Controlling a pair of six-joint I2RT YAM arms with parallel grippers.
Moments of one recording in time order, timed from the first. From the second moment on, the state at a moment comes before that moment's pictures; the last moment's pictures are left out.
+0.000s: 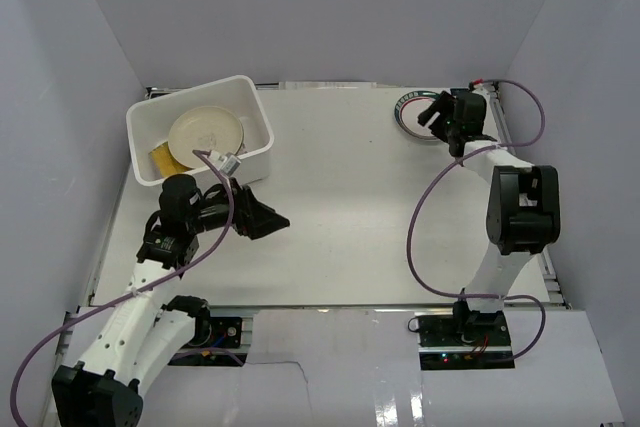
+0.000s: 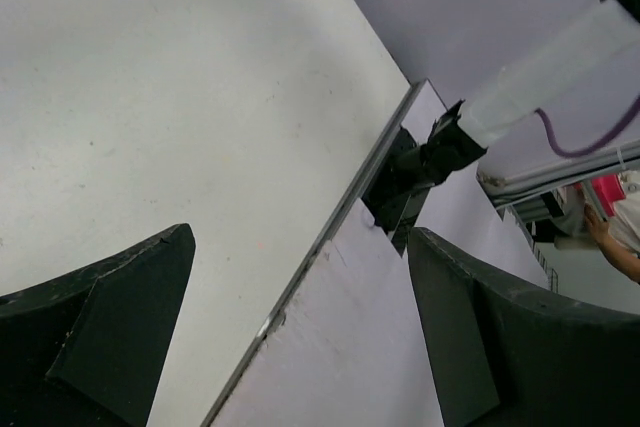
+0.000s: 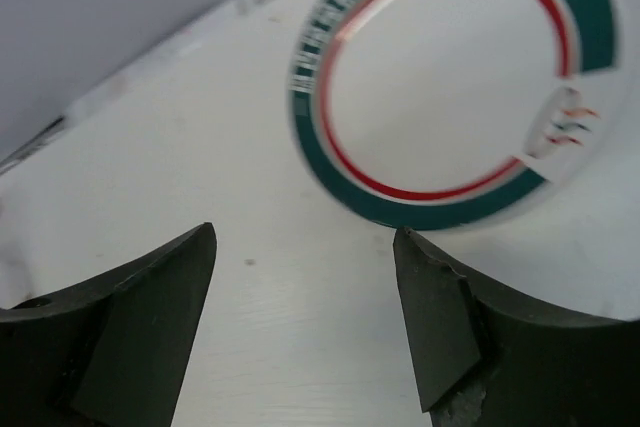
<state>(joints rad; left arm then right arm) -0.23 0.77 0.65 -0.14 0.87 -0.52 0.10 1.79 1.22 0.19 -0.05 0.57</state>
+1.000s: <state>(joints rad) -0.27 0.73 0.65 -0.18 0.78 -0.42 -0.02 1.84 1.01 0.55 -0.30 0.95</state>
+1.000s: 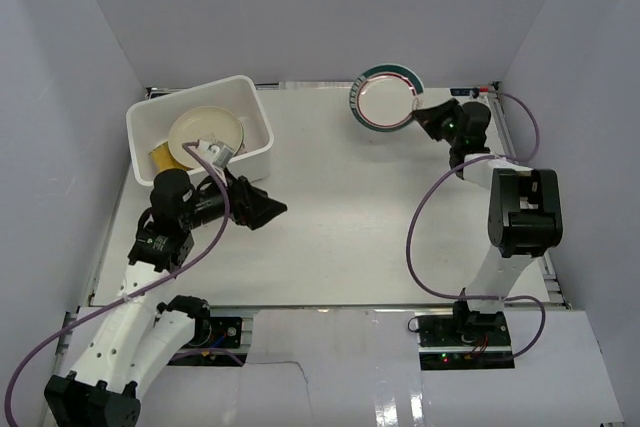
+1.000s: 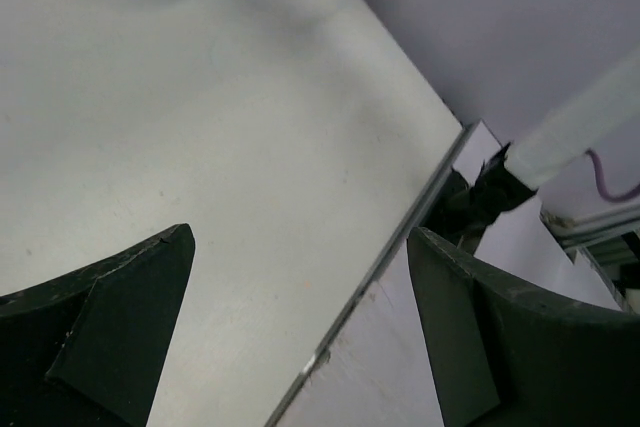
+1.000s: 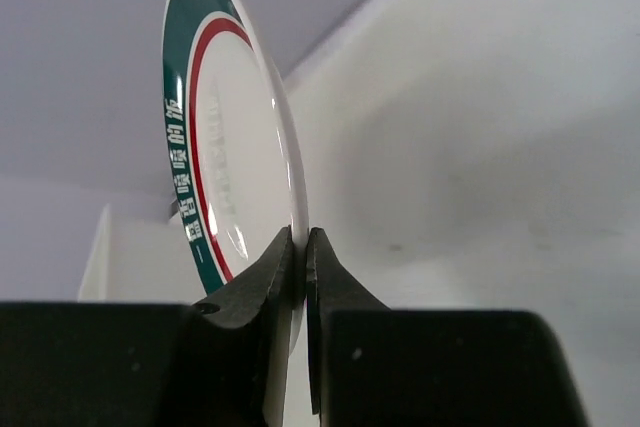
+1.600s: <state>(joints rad) -0.28 0.50 0.92 -0.35 0.08 -0.45 0.71 2.13 1.80 0.29 -0.25 0.77</state>
